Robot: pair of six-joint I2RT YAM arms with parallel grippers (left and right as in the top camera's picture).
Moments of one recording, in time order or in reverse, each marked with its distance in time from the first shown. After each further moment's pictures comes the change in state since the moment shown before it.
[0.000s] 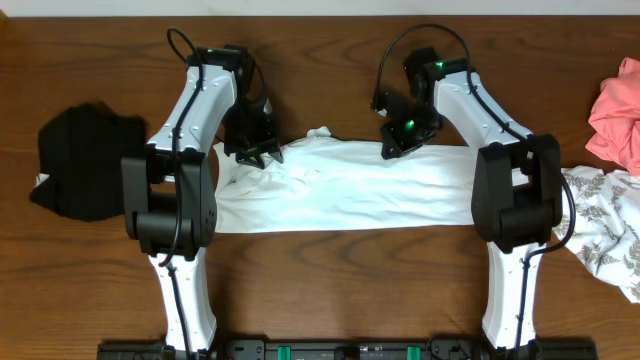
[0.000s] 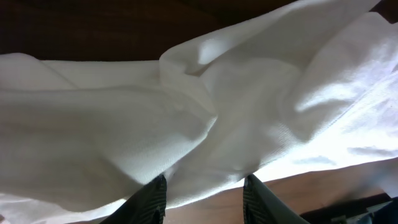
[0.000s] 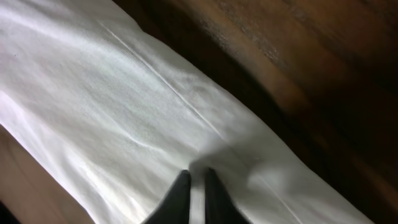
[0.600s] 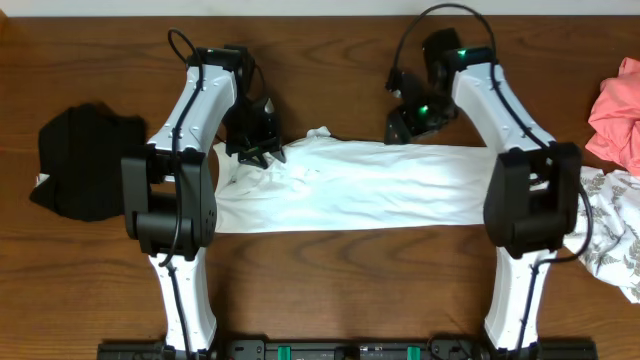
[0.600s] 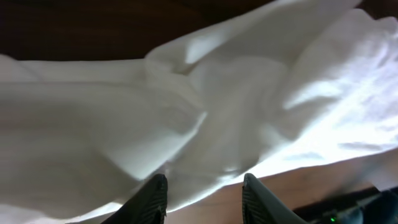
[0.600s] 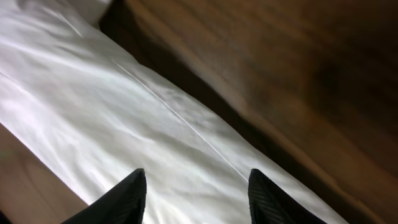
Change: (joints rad) left arm 0.000 0.000 0.000 -0.001 0.029 0.000; right arm -0.044 -0.054 0.034 0.009 0.001 0.035
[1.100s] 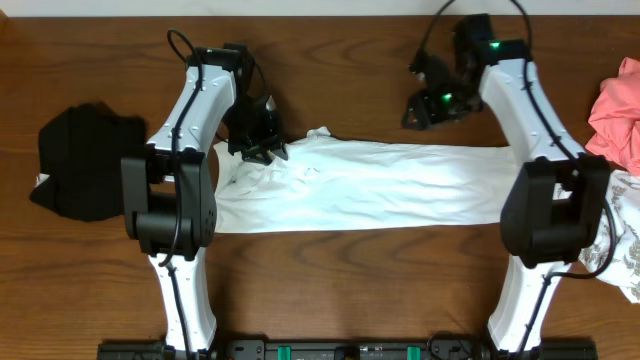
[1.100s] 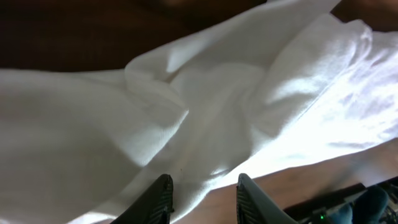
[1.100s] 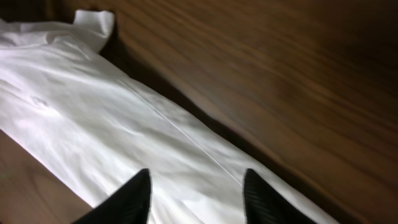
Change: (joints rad) left arm 0.001 0.000 0.000 0.020 0.049 0.000; right arm -0.072 -0.087 0.005 0.024 -0.006 0.028
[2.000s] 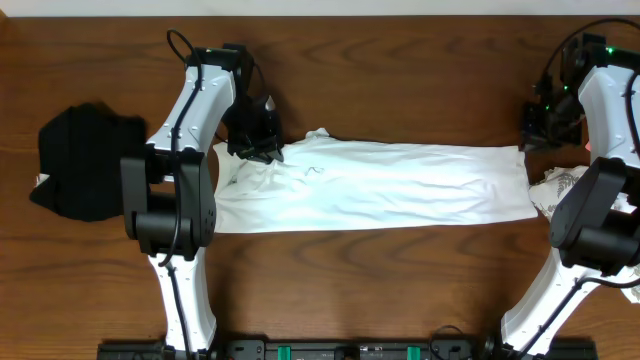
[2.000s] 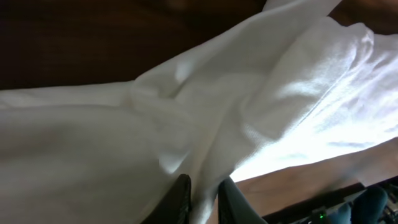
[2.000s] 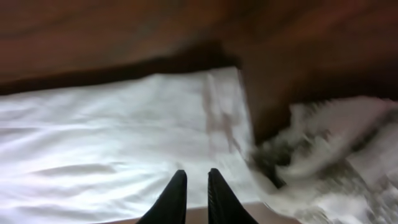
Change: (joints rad) left arm 0.004 0.000 0.000 -0.003 0.000 0.002; right arm -0.381 -0.016 0.000 -0.212 0.327 0.248
